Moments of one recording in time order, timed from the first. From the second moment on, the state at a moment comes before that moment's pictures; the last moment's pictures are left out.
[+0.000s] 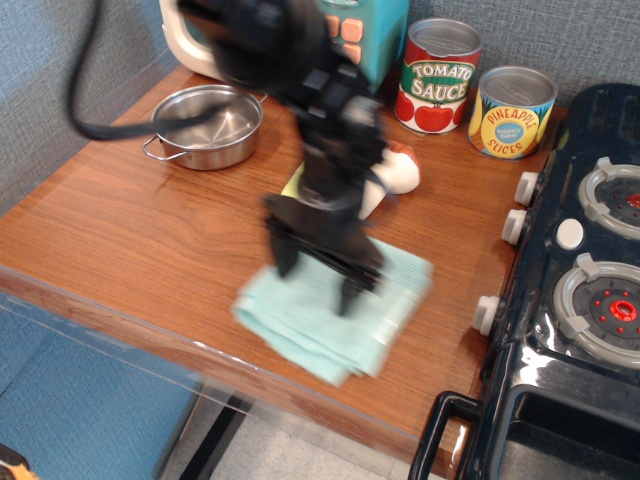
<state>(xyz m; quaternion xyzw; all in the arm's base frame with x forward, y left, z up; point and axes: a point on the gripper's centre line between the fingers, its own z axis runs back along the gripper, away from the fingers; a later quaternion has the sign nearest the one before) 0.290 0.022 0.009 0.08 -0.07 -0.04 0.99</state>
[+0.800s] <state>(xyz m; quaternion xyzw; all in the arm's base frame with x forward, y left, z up) 0.267 0.155 0.028 0.08 -0.05 0.02 1.00</state>
